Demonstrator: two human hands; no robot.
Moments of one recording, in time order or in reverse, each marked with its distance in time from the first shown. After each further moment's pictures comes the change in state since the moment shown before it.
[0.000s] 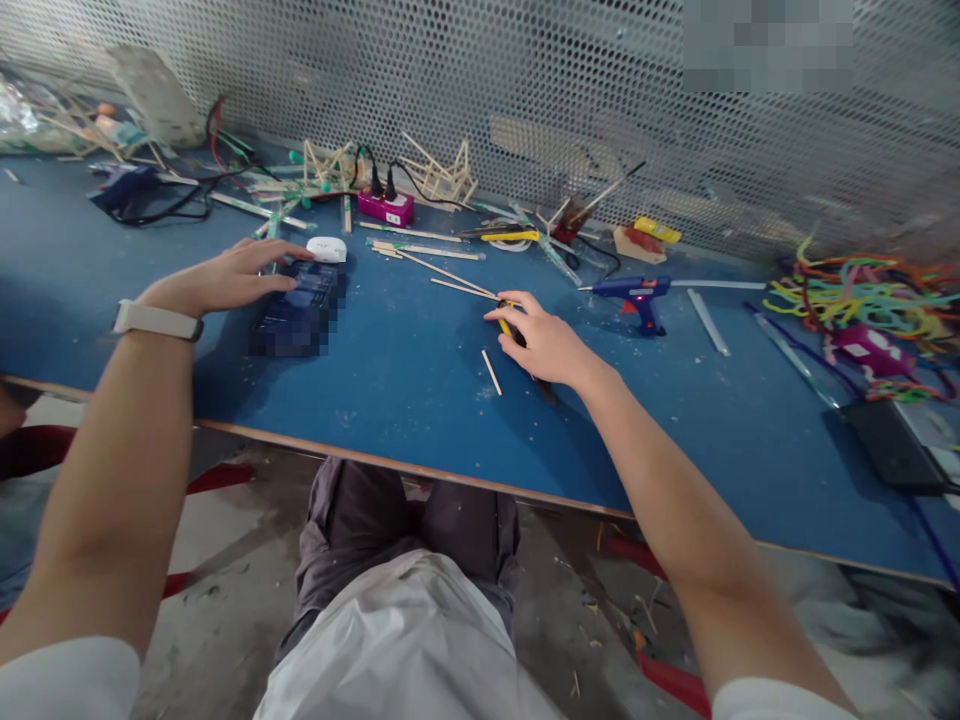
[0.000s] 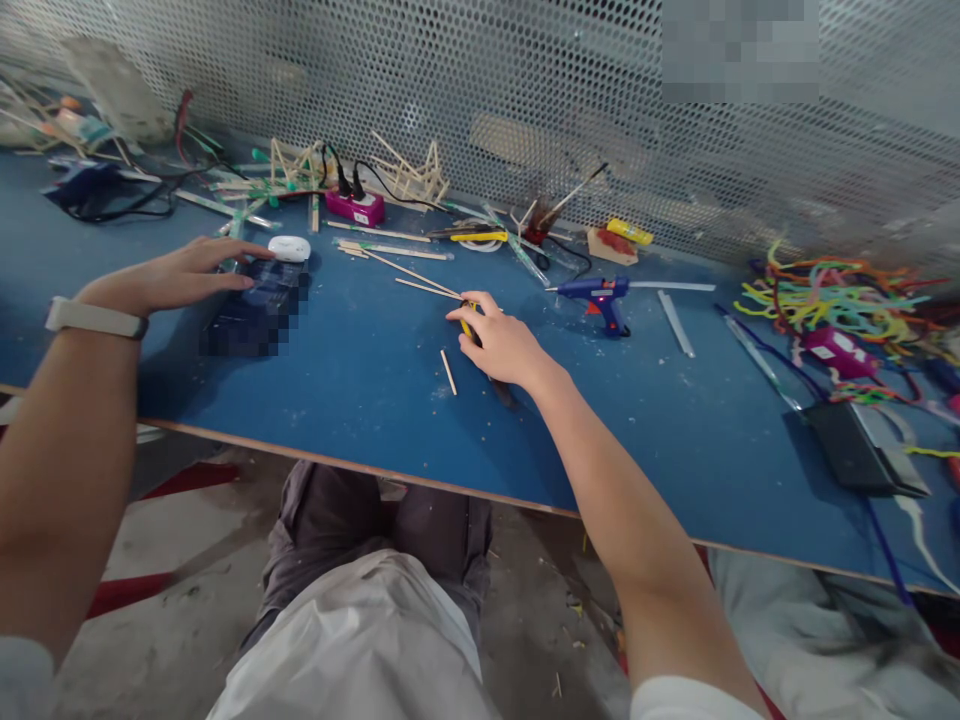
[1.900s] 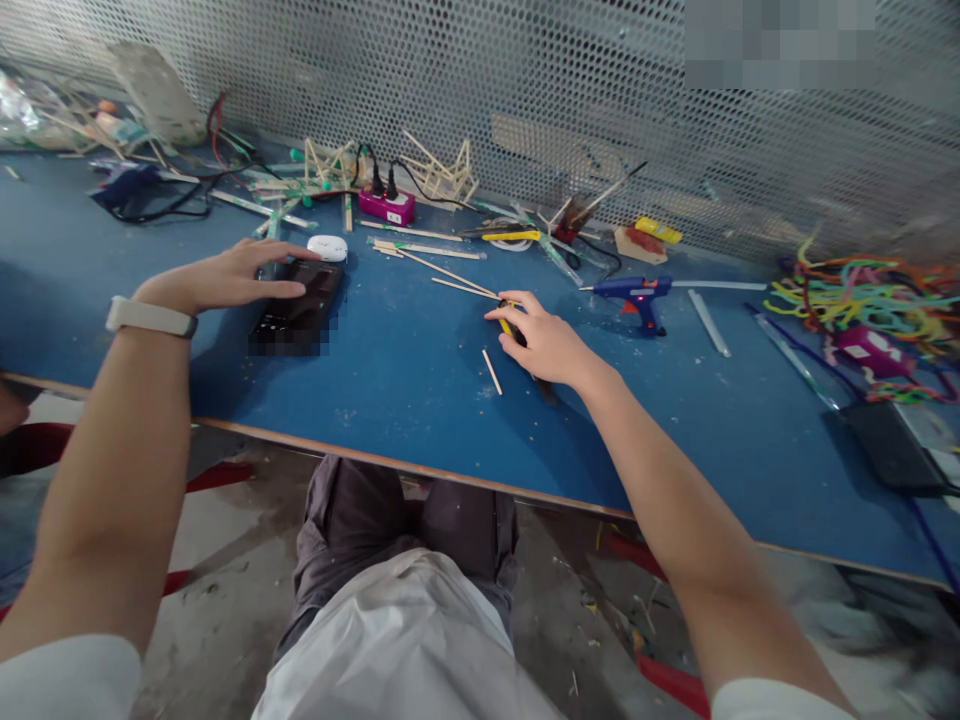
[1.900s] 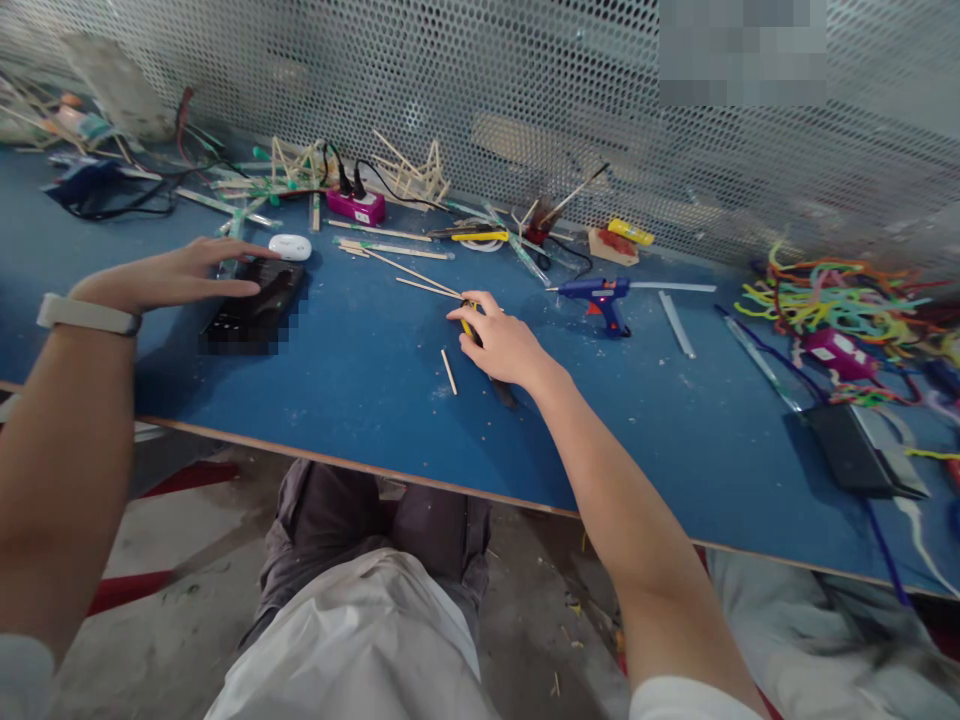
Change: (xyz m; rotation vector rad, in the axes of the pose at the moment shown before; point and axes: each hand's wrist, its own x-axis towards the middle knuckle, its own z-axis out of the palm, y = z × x) left_hand -0.008 0.005 -0.005 -0.049 -0.029 0.009; right_hand 0.000 0.002 0.002 0.011 0.009 -0.007
